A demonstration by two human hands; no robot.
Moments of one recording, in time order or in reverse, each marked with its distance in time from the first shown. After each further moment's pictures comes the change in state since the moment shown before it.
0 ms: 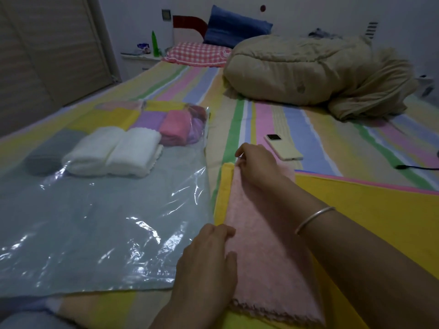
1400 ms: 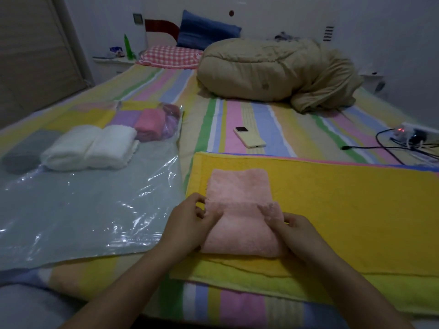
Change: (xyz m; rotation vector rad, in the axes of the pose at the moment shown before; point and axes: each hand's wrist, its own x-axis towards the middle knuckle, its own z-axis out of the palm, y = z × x) left_hand 0.012 0.003 0.021 -0.358 0.009 -0.036; right_hand -0.248 0.032 -0.084 0.711 -0.144 0.550
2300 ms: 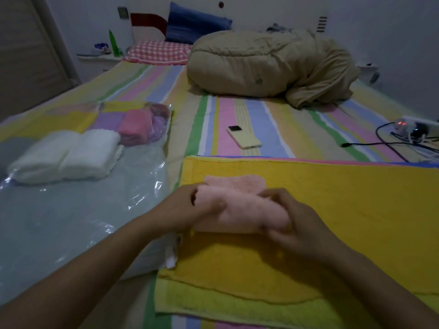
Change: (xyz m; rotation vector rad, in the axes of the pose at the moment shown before) left_hand 0.063 0.020 -0.018 -0.087 -0.377 0.230; right_hand 0.037 -0.004 -0.026 -0.379 -0.048 -0.659
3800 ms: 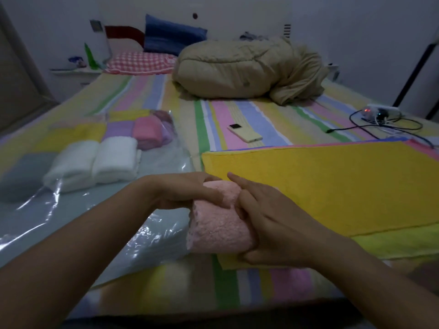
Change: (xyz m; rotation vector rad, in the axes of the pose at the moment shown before) left_hand -0.045 0.016 -0.087 -0.247 -0.602 -0.196; right_hand -0.003 -0.164 0.054 -0.542 -0.167 -0.160
